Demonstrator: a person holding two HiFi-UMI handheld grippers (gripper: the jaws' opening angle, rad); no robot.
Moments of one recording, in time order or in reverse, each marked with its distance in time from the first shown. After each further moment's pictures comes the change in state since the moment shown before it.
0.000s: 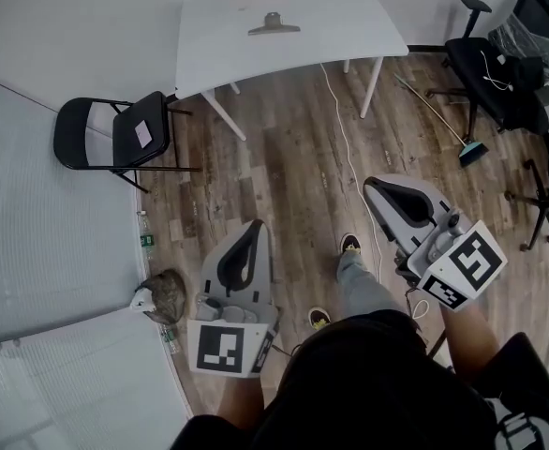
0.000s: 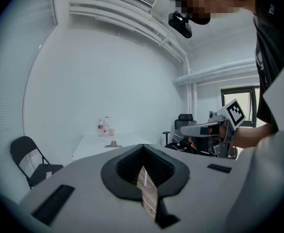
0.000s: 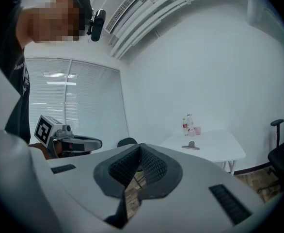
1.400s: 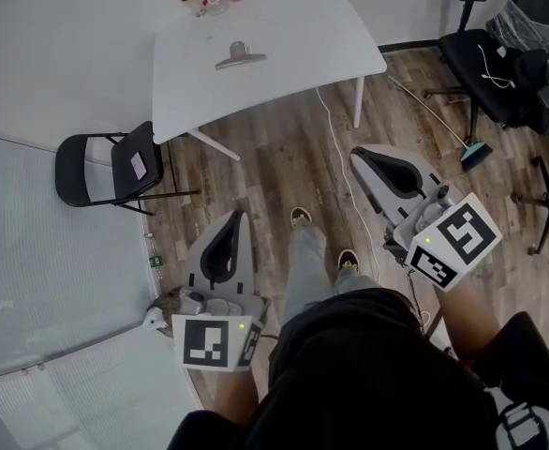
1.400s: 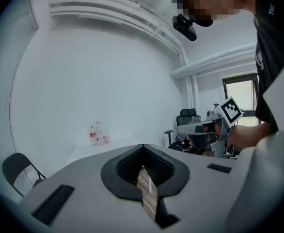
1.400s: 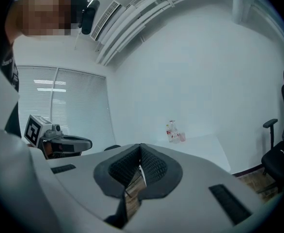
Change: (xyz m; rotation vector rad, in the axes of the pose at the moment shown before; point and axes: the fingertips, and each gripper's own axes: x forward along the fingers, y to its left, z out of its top) left arm 0.166 -0.038 0.061 0.095 0.025 0.012; right arm 0.006 -0.192 0.044 0.058 -0.052 -0.078
